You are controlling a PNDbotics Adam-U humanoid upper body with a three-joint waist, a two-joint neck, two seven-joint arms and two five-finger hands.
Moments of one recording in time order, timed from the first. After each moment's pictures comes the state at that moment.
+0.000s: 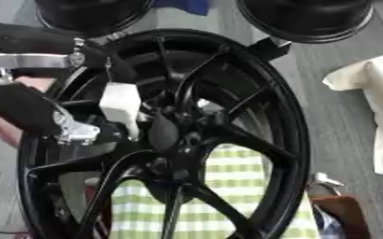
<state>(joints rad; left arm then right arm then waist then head) -0.88 0.97 -0.42 -1.99 -0.27 0.21 -0.84 -0.25 -0.65 -0.22 -1.81 -0.39 -0.09 0.14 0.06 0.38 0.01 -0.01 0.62</state>
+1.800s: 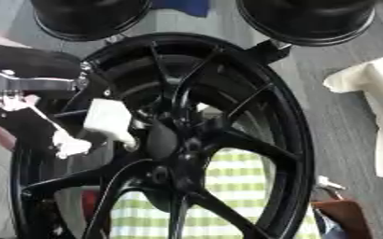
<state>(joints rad) -0.86 0.94 -0.43 -1.90 -0.31 0.06 -0.84 -0.25 -0.62 -0.21 -1.80 -0.38 -0.06 0.15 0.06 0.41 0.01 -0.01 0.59</state>
